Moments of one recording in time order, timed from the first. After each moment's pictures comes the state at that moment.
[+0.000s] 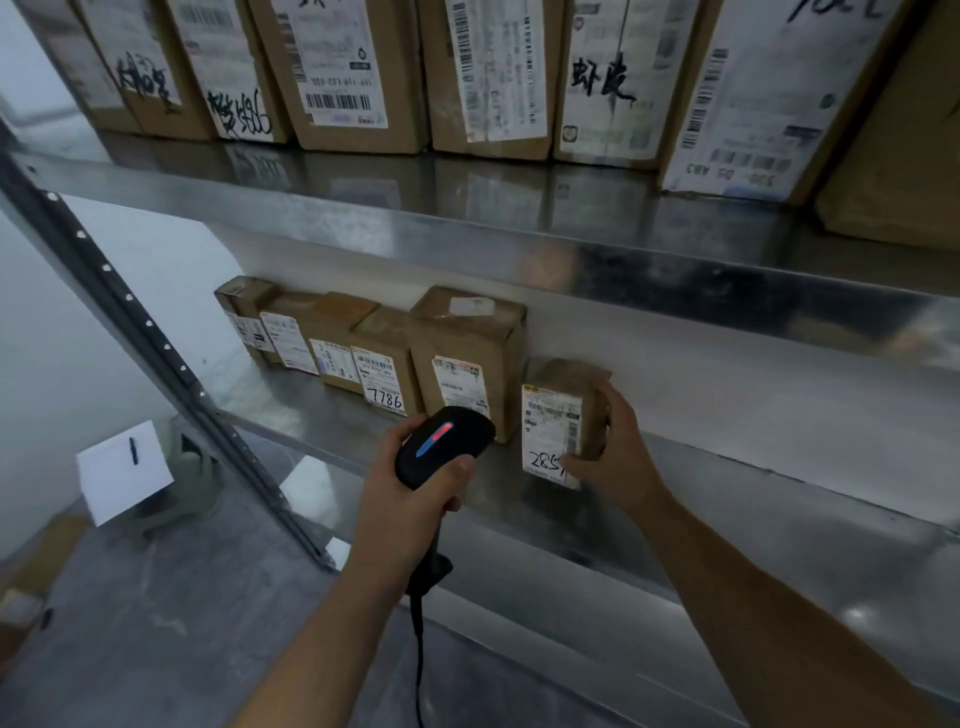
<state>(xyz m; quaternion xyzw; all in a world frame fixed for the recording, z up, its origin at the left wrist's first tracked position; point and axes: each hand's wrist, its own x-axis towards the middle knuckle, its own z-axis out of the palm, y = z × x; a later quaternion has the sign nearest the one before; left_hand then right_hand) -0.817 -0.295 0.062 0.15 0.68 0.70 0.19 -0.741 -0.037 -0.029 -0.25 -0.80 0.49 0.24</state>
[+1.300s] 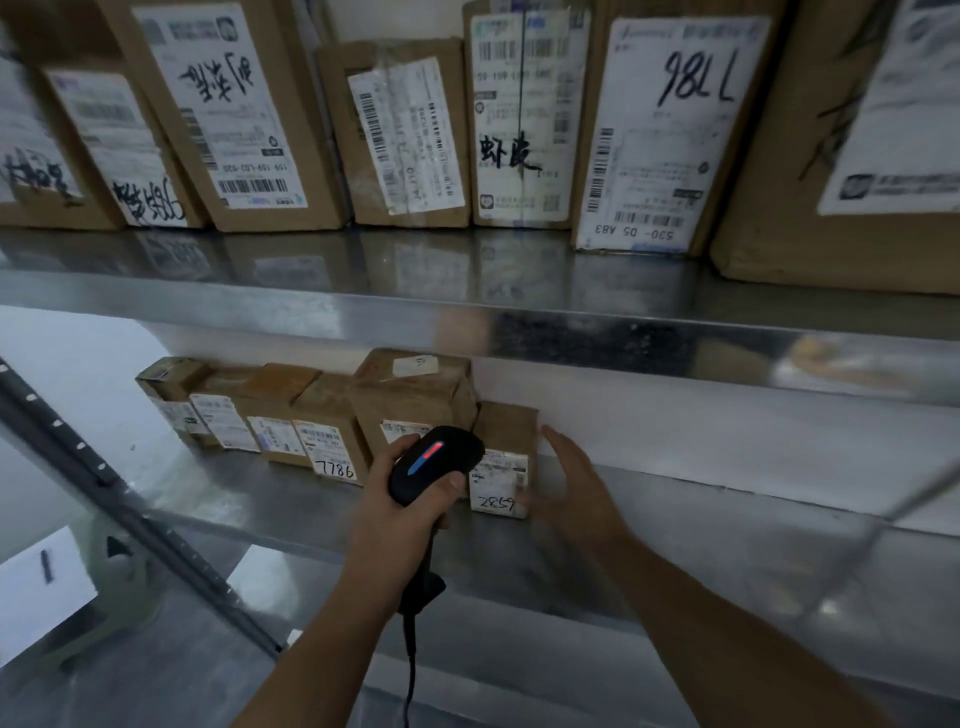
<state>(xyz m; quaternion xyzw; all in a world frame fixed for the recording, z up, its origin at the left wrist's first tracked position) -0.845 -0.246 0.067 0.20 0.66 0.68 0.23 -0.744 -0.036 -0.030 -0.28 -0.84 0.42 0.22</state>
